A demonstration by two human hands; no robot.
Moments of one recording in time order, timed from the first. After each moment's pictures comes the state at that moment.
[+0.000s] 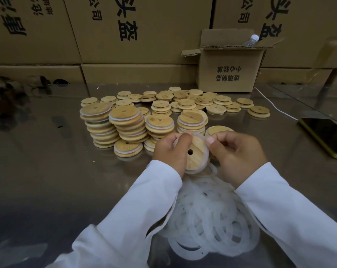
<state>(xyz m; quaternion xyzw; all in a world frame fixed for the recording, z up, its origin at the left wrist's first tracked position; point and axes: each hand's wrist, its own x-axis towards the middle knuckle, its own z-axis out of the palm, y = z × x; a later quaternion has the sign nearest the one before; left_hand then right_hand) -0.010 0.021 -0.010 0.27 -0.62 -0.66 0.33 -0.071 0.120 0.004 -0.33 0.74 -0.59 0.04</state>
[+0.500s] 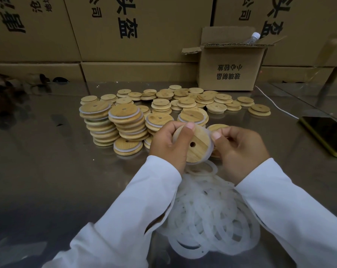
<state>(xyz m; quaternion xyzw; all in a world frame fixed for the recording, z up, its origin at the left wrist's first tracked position) -0.006 0.018 -0.007 0.16 -0.68 -0.59 0.40 -0.074 0.121 0.008 -0.32 0.77 -0.55 0.01</state>
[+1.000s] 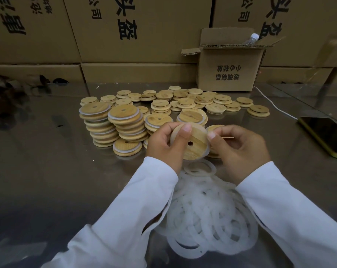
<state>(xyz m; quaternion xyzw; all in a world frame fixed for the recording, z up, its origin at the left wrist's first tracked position) -0.004 0.016 -0.010 0.14 -0.64 -0.63 0.41 -0.073 0.124 0.005 -0.32 0.71 -0.63 0.01</state>
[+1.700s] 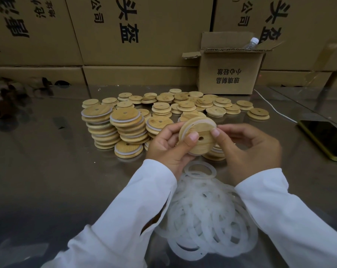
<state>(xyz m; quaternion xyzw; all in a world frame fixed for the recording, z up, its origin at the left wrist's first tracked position) -0.004 0.016 -0.009 0.03 -0.47 -0.82 0.33 -0.073 0.125 0.005 -0.30 0.69 -0.65 -0.14</state>
